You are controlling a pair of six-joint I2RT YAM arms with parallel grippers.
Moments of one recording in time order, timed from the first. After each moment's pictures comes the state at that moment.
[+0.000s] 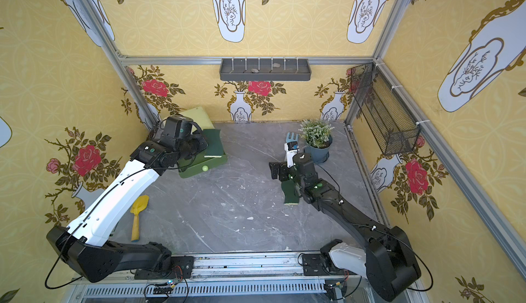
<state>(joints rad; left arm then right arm) -0.53 1.36 1.47 -0.78 -0.16 -0.87 0.54 1.16 0.70 0.00 -0.04 0.28</state>
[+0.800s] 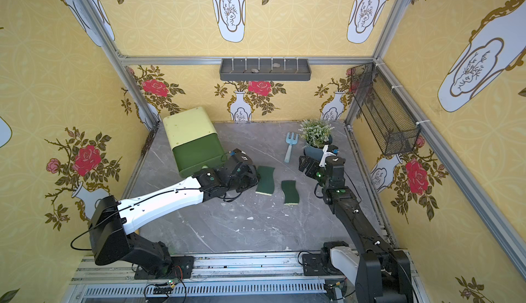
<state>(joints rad) -1.00 1.55 1.21 -0.41 -0.09 -1.21 0.15 1.05 0.57 0.03 -0.20 0.54</state>
